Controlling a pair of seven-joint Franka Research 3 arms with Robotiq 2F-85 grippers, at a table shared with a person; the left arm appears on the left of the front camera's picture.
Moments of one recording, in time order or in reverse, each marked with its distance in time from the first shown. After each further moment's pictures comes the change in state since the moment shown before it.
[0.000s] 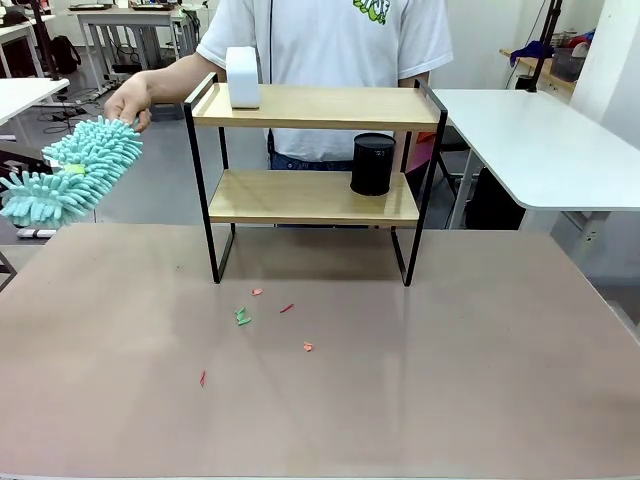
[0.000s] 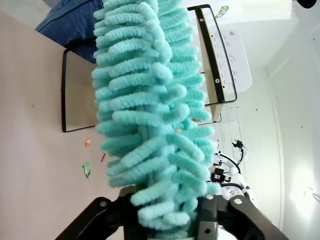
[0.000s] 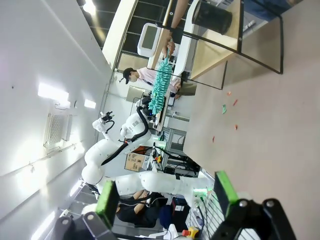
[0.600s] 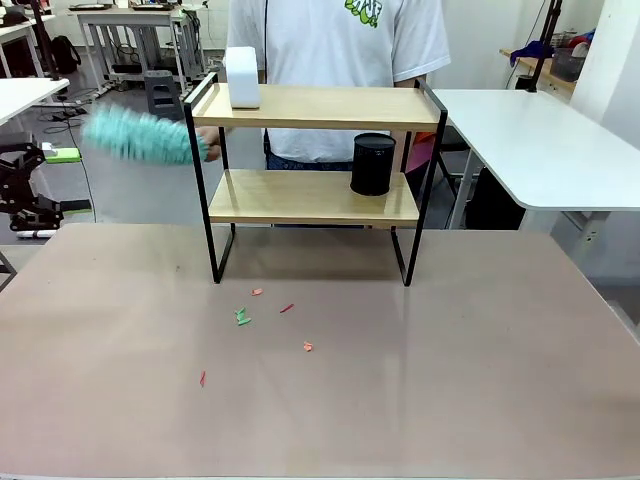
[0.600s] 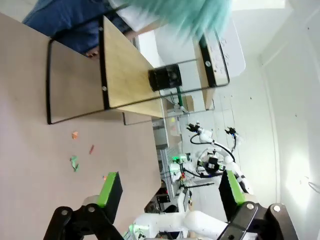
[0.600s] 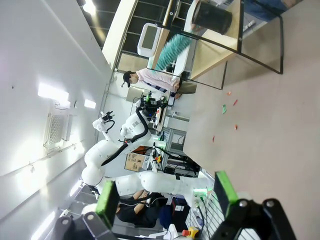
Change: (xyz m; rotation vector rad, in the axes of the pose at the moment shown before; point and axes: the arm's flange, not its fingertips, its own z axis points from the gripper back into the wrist) left arm -0.012 -0.008 -0.014 -0.049 0.060 -0.010; right arm 0.000 0.000 0.000 0.000 0.000 0.000
